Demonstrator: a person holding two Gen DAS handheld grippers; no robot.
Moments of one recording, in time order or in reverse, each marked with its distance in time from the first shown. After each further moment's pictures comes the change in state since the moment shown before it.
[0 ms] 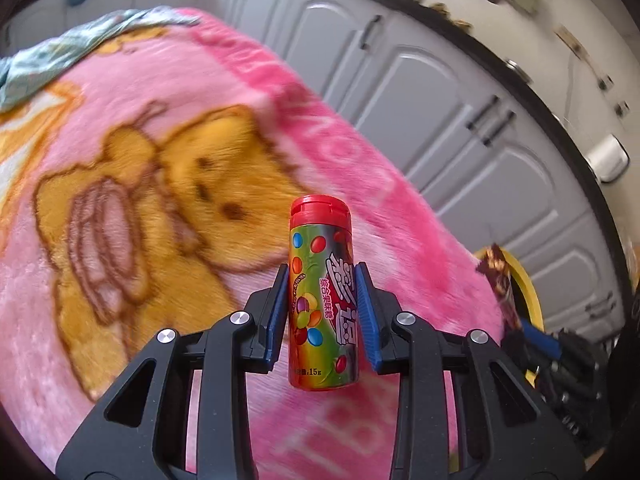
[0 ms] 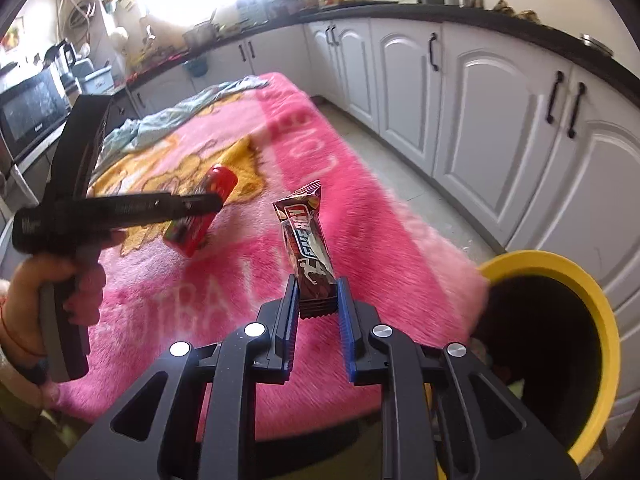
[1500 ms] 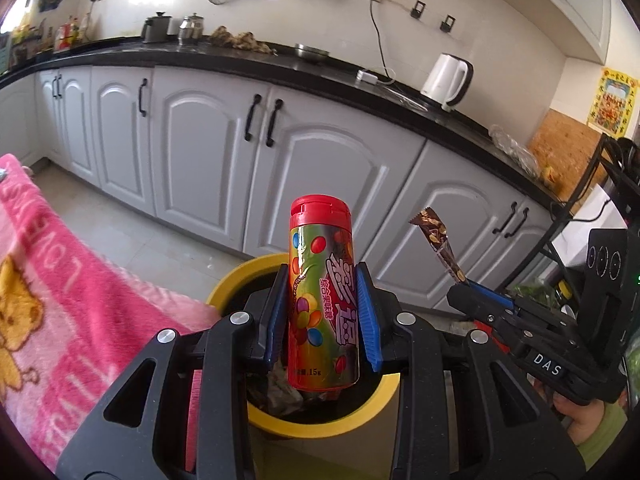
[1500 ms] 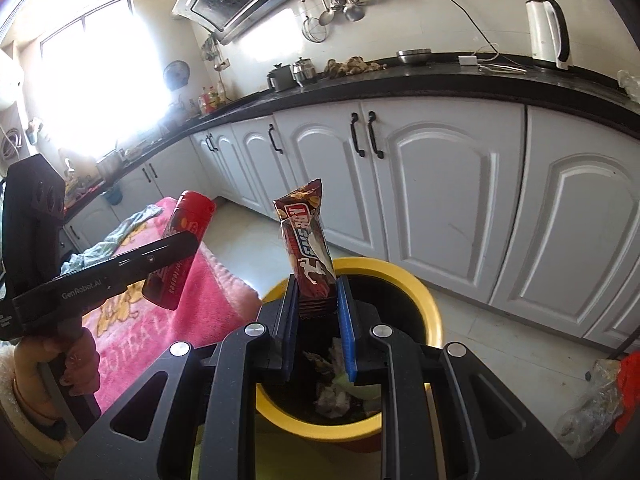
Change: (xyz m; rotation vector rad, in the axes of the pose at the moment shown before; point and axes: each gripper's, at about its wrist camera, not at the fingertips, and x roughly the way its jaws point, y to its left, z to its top) left arm -0.023 -0.260 -0.049 0.436 -0.113 -0.337; right arm -0.184 -0.135 -0.082 0.342 -0.301 -0.251
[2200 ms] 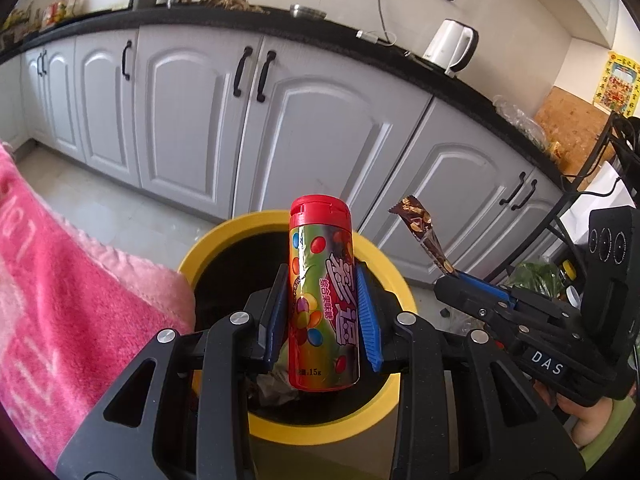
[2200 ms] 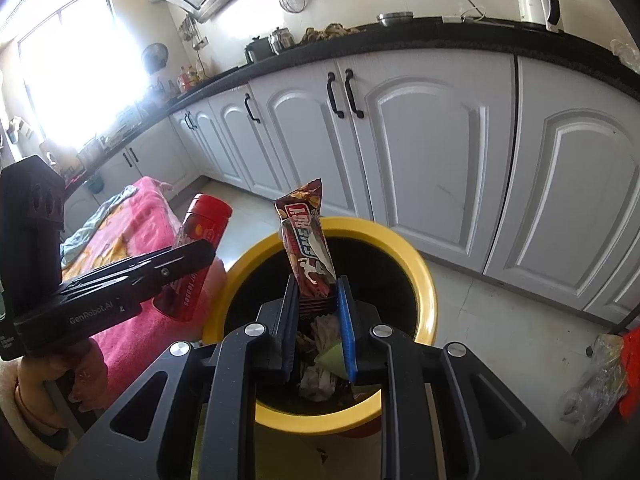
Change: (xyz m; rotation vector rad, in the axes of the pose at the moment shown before) left arm 0.060 0.010 -0.034 -0.013 0.099 -0.023; right arm 0.044 -0.017 -0.027 0.037 0.103 -0.031
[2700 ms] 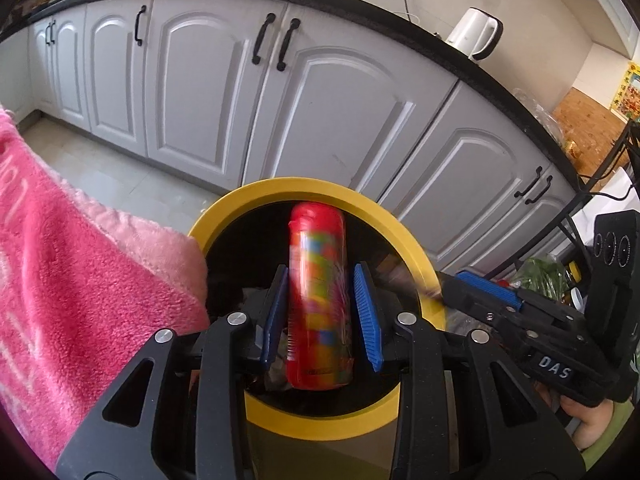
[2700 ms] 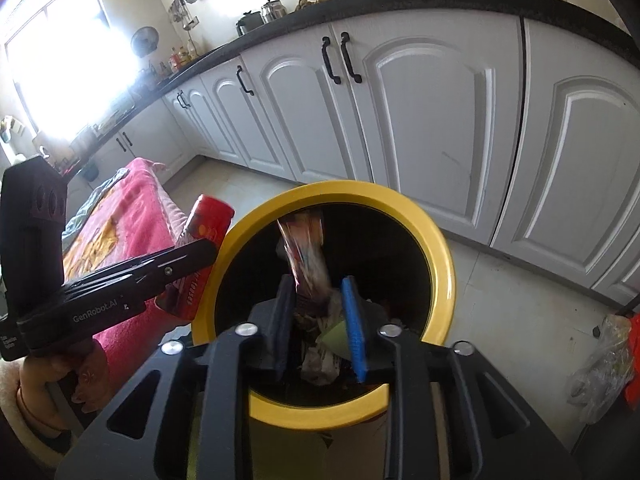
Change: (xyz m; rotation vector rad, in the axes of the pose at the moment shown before) left arm 0.019 0.023 -0.013 -0.062 0.065 0.017; right arm 0.021 -0.003 -0.010 0.037 0.069 -0.009
